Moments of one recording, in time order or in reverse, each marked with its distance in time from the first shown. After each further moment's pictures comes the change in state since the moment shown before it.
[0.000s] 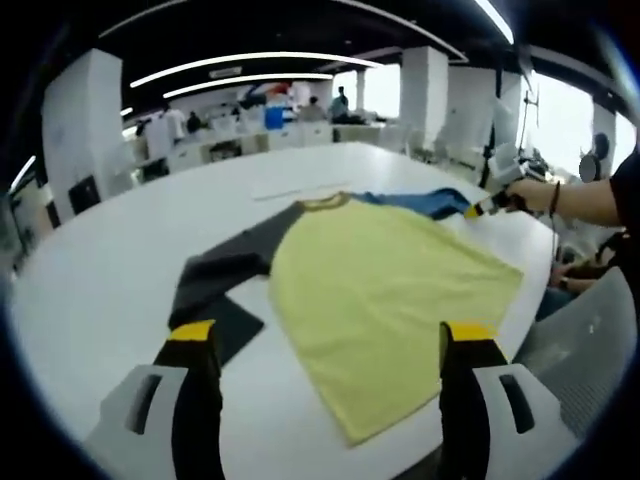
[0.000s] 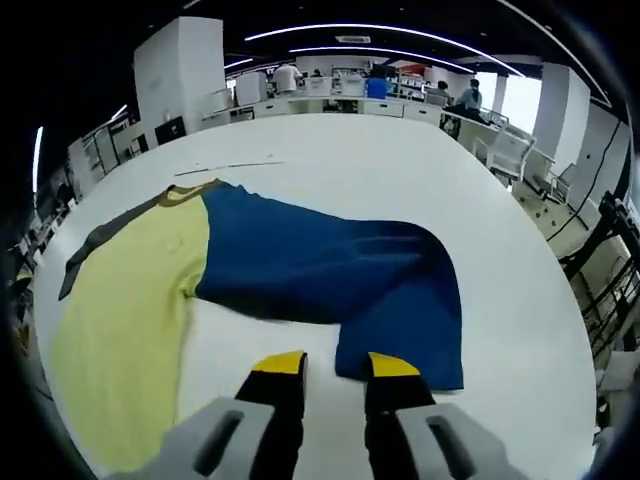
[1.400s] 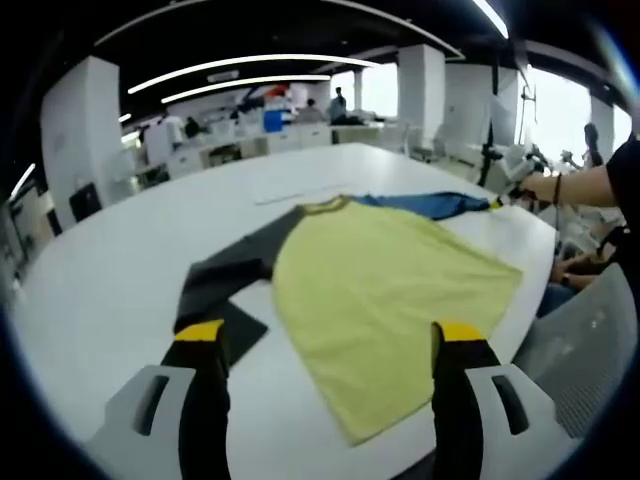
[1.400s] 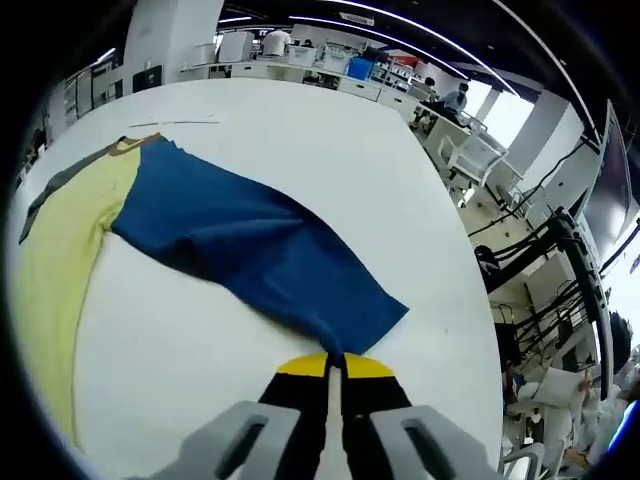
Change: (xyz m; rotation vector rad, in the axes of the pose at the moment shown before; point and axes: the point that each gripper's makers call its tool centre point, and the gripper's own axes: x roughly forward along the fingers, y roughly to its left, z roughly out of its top) left arm -0.004 -0.002 0.007 0.020 -0.014 -0.002; right arm -0.035 -0.120 -0.021 -0.129 0.100 -0.238
